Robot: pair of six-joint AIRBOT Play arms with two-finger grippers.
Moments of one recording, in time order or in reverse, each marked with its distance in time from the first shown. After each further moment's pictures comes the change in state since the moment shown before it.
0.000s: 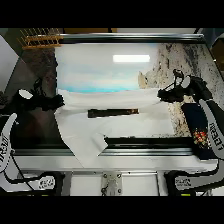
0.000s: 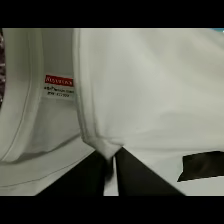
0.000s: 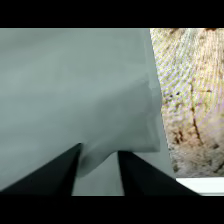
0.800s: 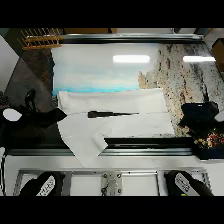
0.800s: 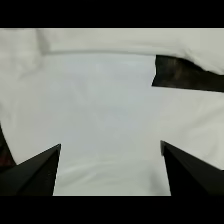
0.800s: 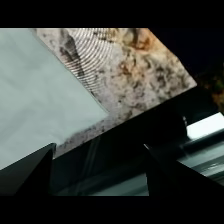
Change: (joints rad) left arm 0.007 0.508 -0.337 0.035 -0.152 -0.084; right arm -0.401 0.558 -0.626 0.081 0.107 0.095
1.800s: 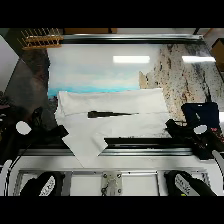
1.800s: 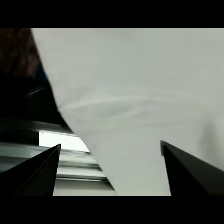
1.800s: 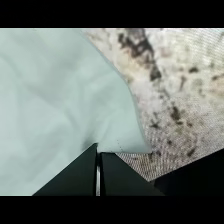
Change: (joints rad) left arm -0.063 0.097 -0.180 0.211 -0.098 -0.226; right arm 0.149 -0.035 -0.264 0.308 -0.454 -0.073
